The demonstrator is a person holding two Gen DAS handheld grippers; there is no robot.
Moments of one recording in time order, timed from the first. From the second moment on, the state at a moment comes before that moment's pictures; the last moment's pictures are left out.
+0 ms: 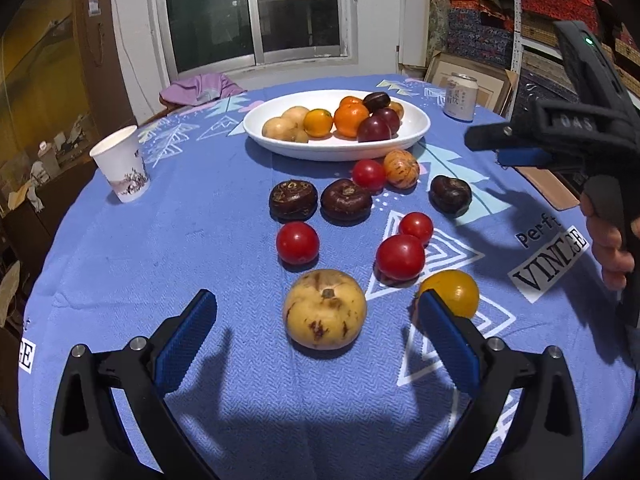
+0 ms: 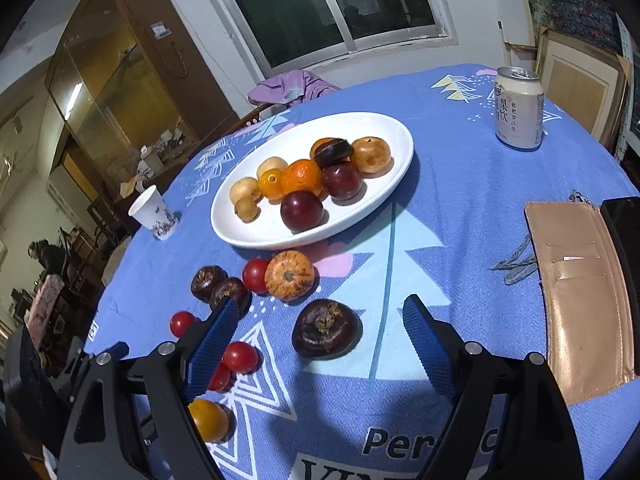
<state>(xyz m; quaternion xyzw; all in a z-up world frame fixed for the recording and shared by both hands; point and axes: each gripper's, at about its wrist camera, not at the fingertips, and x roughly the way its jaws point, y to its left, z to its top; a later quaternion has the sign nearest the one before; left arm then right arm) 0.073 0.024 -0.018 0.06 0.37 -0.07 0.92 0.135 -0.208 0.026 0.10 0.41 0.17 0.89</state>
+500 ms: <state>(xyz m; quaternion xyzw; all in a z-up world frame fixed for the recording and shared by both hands) 0.083 0.023 -0.024 0.05 0.39 -0.09 0.92 0.125 -0.201 0.011 0.06 0.42 0.15 0.89</state>
